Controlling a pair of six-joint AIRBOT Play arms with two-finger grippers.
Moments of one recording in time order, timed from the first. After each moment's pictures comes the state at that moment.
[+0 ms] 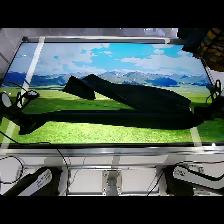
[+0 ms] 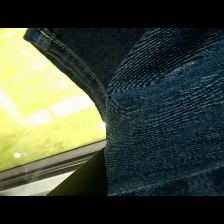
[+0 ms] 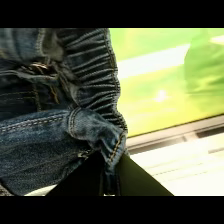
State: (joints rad) left arm 0.31 -1.09 0.92 1.75 -1.30 -0.80; right arm -0.50 -1.28 1.09 -1.73 1.36 1.37
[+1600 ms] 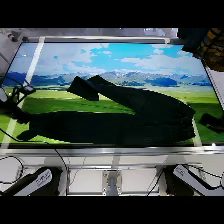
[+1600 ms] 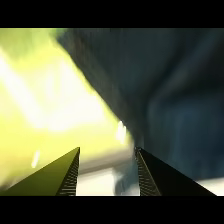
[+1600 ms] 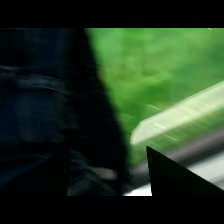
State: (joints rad) left arm 0.30 -1.13 1.06 1.70 -1.26 -0.78; right arm -0.69 -1.11 0.88 -1.39 1.13 1.29
